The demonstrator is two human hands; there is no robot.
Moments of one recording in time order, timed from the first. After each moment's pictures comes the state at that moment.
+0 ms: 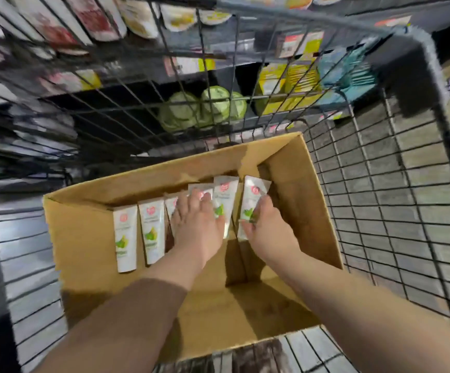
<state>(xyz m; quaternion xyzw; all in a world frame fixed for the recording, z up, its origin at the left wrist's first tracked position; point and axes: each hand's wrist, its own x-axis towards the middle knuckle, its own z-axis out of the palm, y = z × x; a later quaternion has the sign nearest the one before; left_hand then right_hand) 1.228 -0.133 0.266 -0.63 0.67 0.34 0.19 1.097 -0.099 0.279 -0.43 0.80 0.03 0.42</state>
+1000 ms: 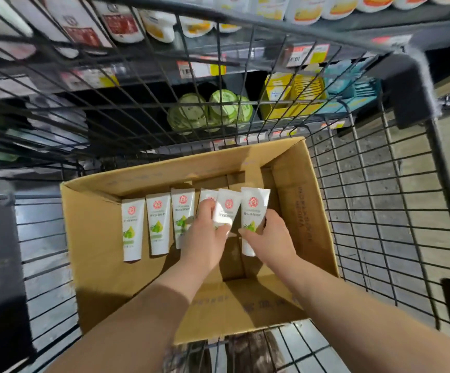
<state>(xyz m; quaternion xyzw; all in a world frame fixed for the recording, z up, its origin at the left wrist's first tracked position) 1.226 -0.104 0.285 -0.69 0.53 0.49 -0.03 1.096 -0.084 0.288 -0.32 0.80 -0.09 0.50</state>
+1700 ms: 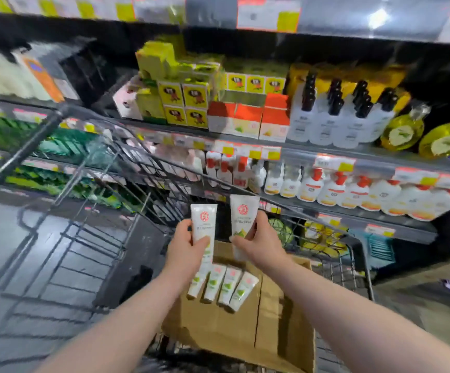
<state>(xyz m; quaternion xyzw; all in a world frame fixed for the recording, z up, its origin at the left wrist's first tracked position) 1.314 -0.093 0.576 -0.76 0.36 0.41 -0.36 1.168 -0.143 0.586 -0.61 0.59 -0.19 0.49</state>
